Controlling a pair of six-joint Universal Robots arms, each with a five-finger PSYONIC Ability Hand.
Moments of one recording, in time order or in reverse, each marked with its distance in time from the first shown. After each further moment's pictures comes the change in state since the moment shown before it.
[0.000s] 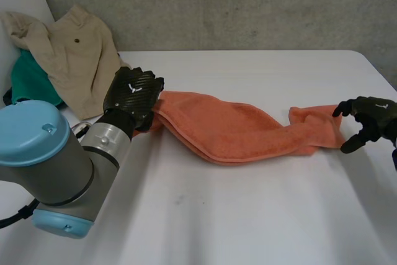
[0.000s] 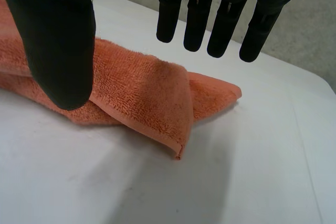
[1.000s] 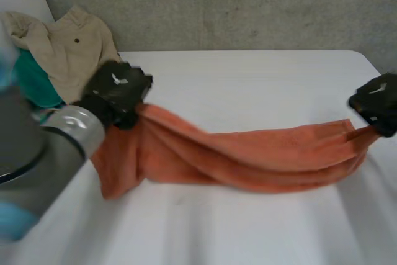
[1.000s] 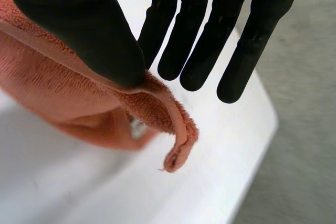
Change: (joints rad) left arm 0.052 0.114 0.141 -0.447 0.070 0.066; right arm 0.169 -0.080 -0.259 0.427 0.244 -0.642; left_hand 0.000 0.000 0.000 0.000 0.000; right_hand 0.583 0.686 0.698 0.713 0.676
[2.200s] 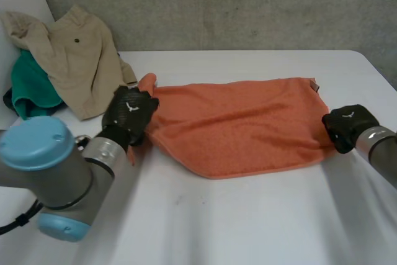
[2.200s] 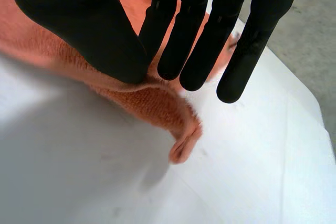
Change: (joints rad) left arm 0.024 -0.170 -0.218 0.512 -0.010 0.039; right arm 0.018 0.216 0.188 -0.491 0.020 0.342; left_hand -0.542 -0.559 -0.534 -0.550 -0.469; right_hand 0.000 0.000 0.004 0.001 0.027
